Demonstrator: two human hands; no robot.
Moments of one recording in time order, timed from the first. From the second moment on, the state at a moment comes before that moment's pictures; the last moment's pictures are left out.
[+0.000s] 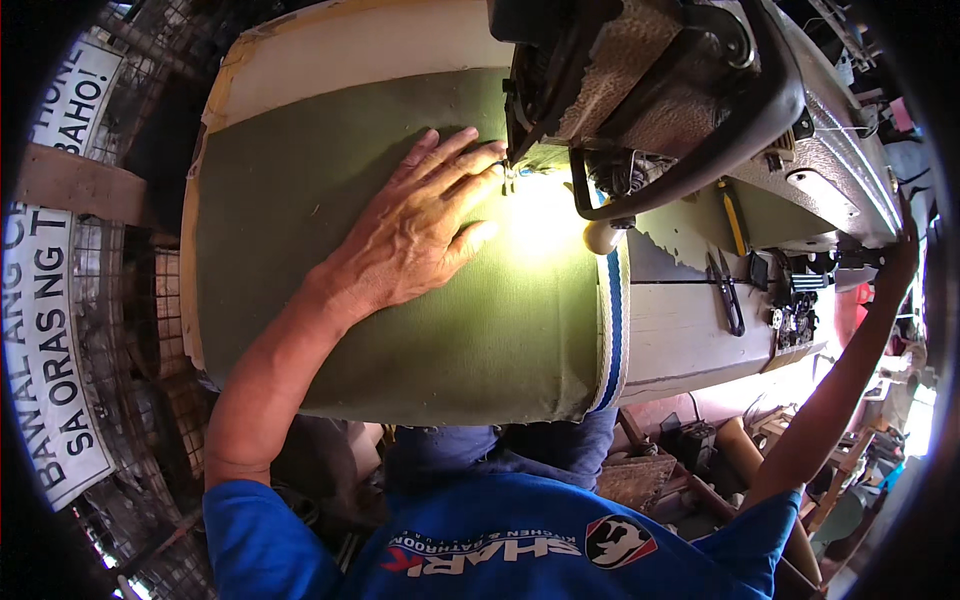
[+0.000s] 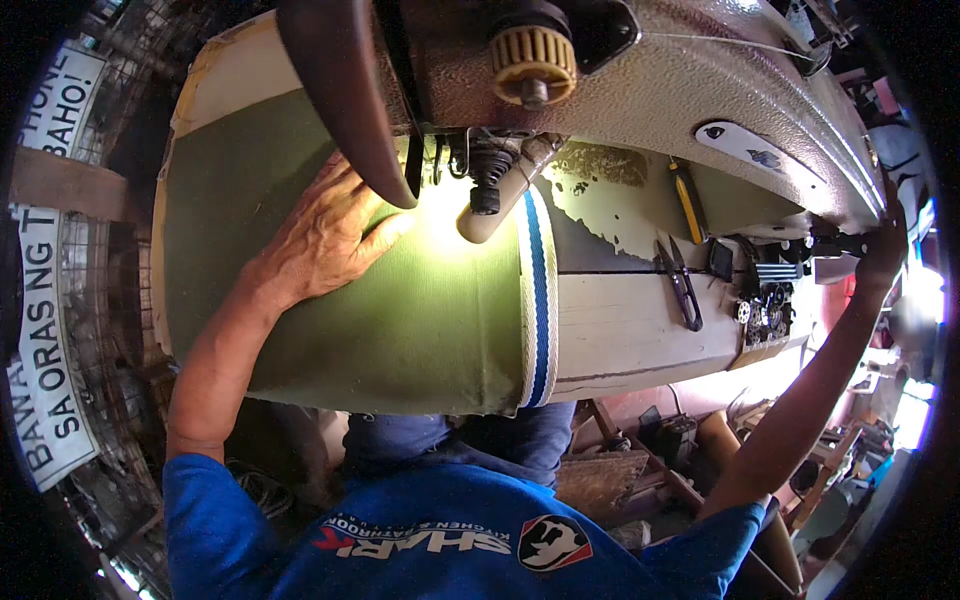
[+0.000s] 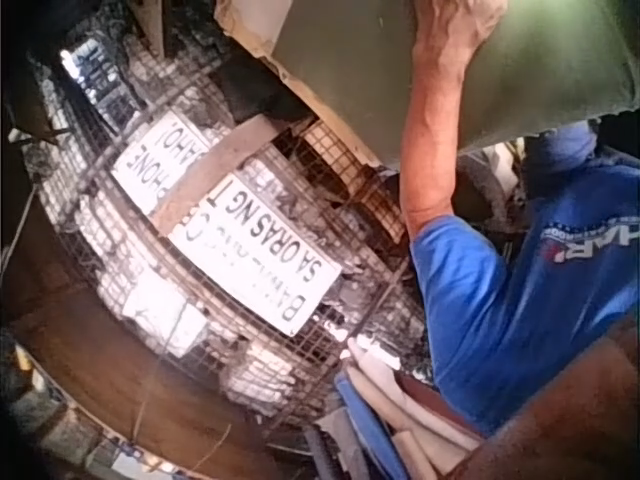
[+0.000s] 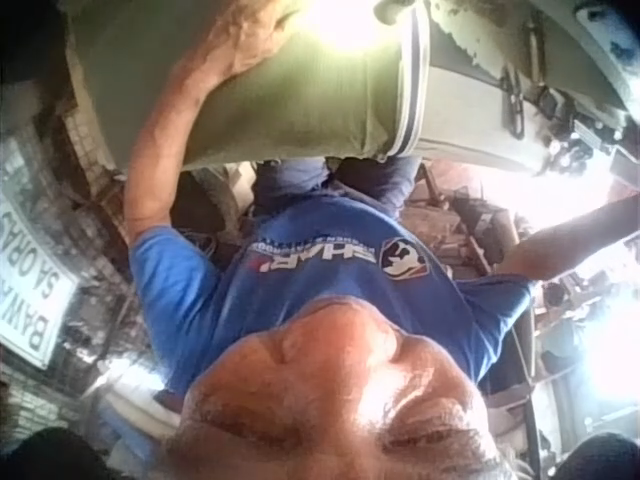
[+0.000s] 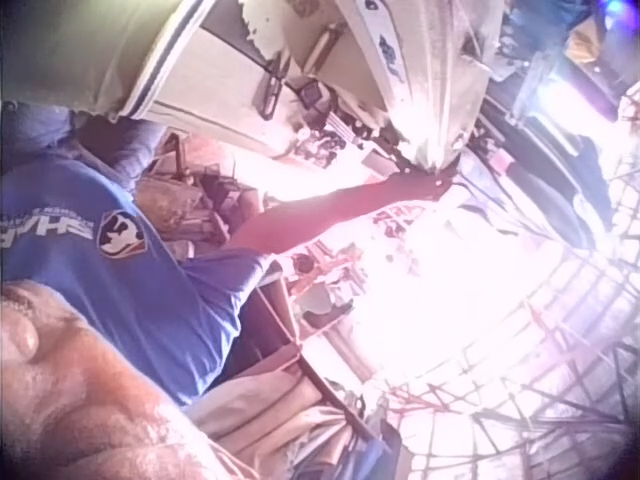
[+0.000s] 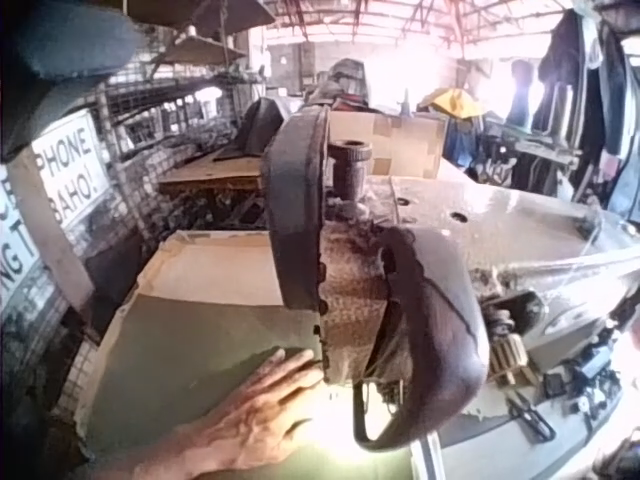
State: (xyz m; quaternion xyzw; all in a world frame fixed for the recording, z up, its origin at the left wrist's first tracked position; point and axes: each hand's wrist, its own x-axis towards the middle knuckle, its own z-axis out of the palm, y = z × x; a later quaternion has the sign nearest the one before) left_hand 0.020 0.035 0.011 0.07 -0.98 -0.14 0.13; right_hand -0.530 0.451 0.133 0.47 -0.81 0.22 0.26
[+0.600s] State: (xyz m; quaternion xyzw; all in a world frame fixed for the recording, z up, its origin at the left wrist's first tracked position) left_hand 0.018 0.030 0.000 0.04 -0.97 -0.15 0.18; right_hand -0.307 0.463 0.036 0.14 -0.85 0.45 0.23
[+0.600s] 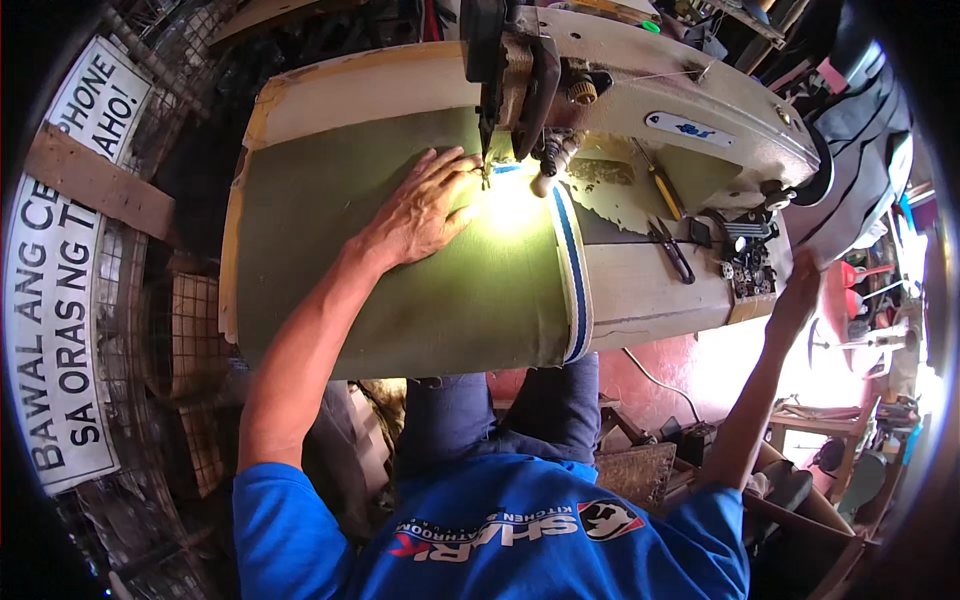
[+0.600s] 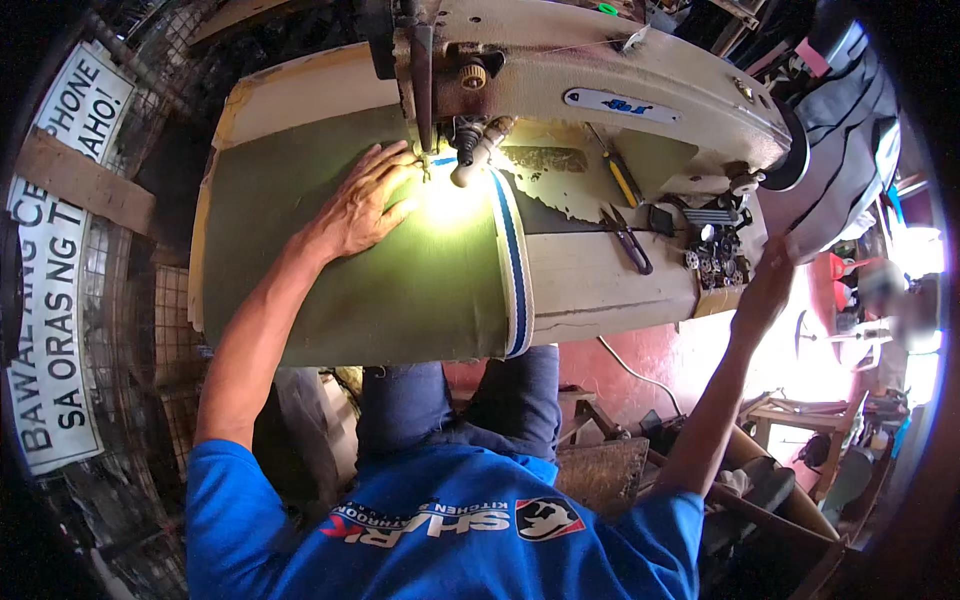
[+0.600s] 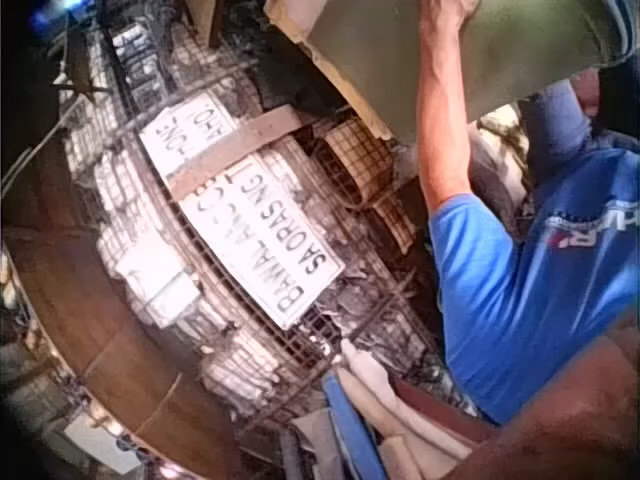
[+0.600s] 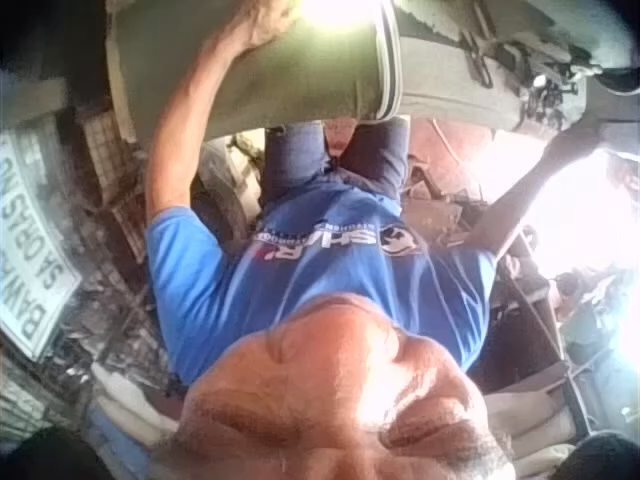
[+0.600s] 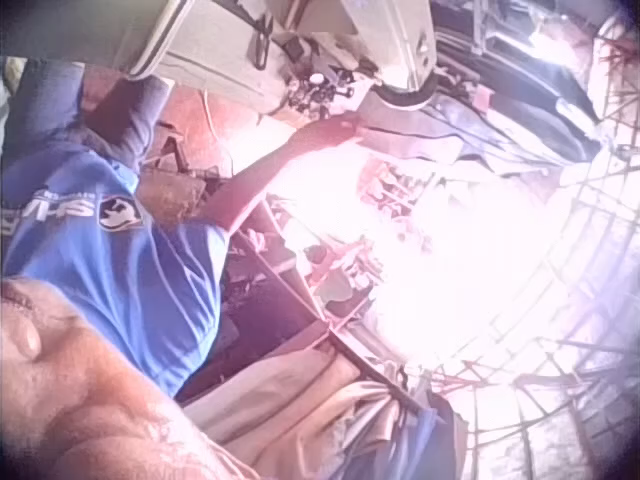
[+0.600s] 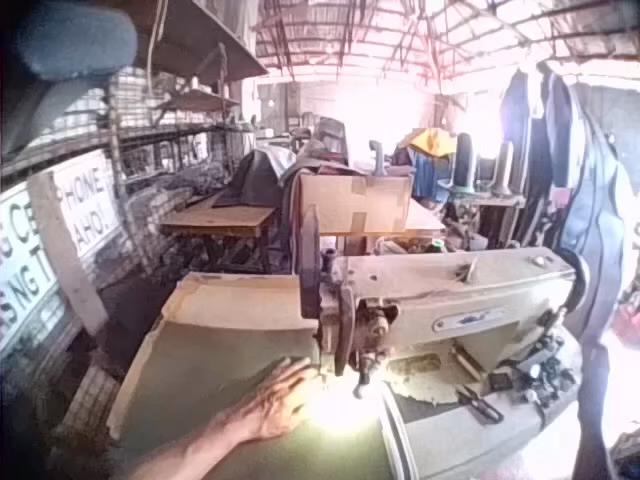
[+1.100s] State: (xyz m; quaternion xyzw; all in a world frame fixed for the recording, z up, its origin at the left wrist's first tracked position) left_hand 0.008 0.093 -0.017 0.23 -0.94 -0.09 0.23; right_hand -0.024 0.348 0.006 0.17 -0.55 0.71 -0.40
